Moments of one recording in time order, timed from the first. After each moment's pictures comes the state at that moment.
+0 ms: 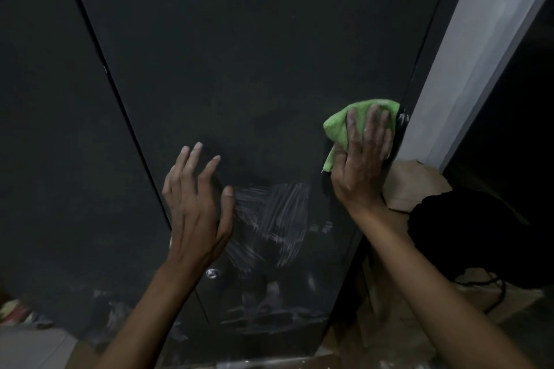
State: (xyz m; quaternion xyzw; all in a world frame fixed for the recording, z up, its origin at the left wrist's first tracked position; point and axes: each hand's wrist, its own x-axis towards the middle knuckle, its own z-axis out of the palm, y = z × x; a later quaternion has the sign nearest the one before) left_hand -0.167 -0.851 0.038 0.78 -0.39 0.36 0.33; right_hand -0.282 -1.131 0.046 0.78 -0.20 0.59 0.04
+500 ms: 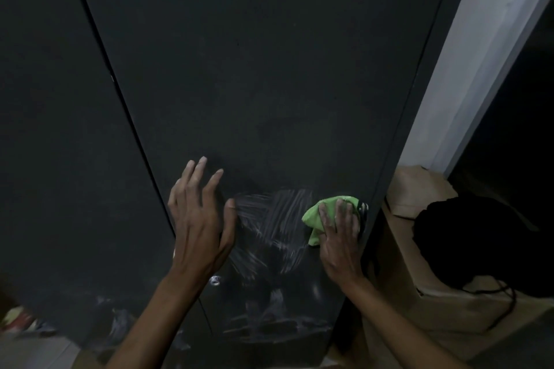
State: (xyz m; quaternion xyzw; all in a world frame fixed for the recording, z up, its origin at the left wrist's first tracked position) left_hand -0.163 -0.849 0.025 0.79 -0.39 0.36 0.32; right_hand -0.307 -1.102 -0.119 0.89 -0.22 0.40 0.00
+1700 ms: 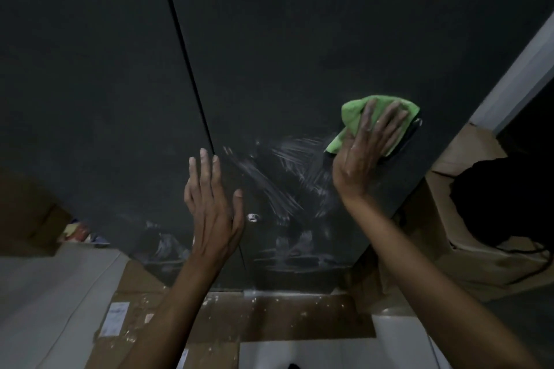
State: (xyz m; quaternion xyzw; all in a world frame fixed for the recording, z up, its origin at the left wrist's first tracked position) left_hand -0.149 -0.771 -0.067 0.86 -0.31 0.26 0.32; right_hand -0.218 -1.040 -0.027 0.76 -0.27 0.58 -0.09
